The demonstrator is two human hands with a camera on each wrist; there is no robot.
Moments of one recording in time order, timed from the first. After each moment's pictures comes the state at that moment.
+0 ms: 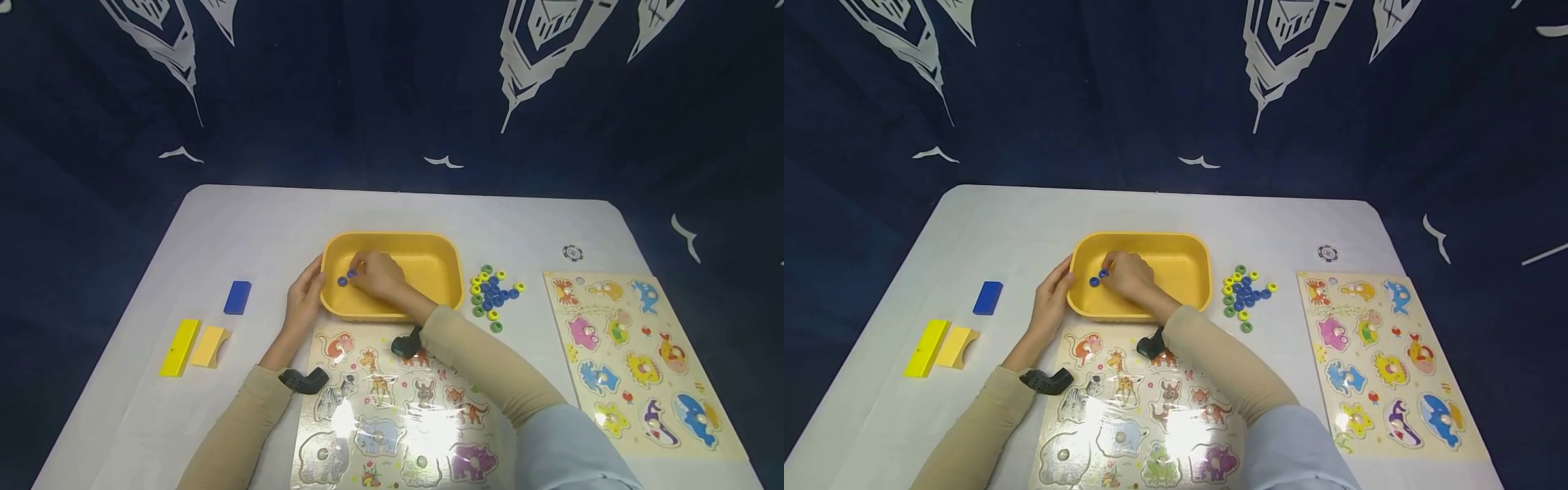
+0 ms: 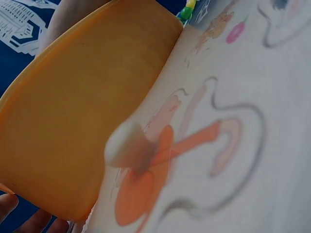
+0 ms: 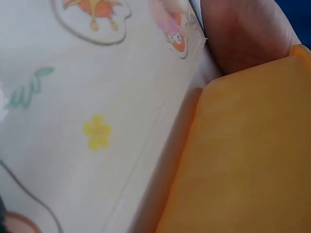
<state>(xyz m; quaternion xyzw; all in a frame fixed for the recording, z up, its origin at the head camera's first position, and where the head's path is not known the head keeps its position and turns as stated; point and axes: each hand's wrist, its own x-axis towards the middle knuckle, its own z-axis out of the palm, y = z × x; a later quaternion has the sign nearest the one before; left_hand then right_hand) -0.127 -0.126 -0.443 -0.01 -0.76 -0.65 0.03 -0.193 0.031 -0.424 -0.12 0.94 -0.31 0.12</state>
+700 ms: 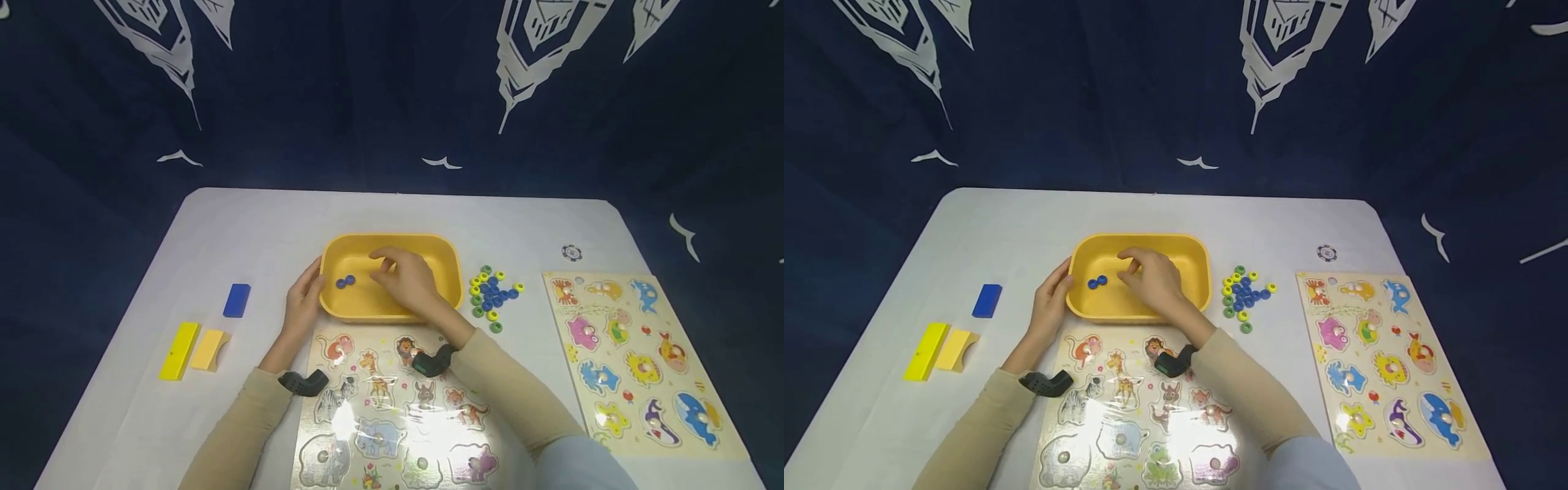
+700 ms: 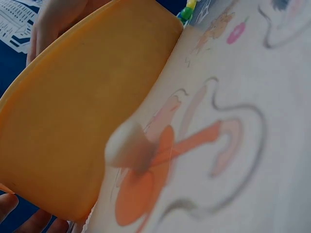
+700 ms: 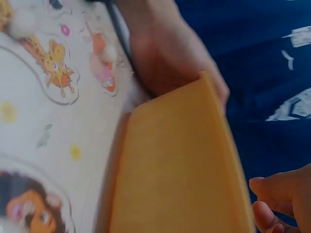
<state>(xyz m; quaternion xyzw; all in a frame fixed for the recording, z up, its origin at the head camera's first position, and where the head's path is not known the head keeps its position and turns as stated) -0.135 -0.131 -0.462 0.00 -0.77 -0.64 0.03 -0.163 0.076 -0.400 -0.16 0.92 -0.36 -0.04</state>
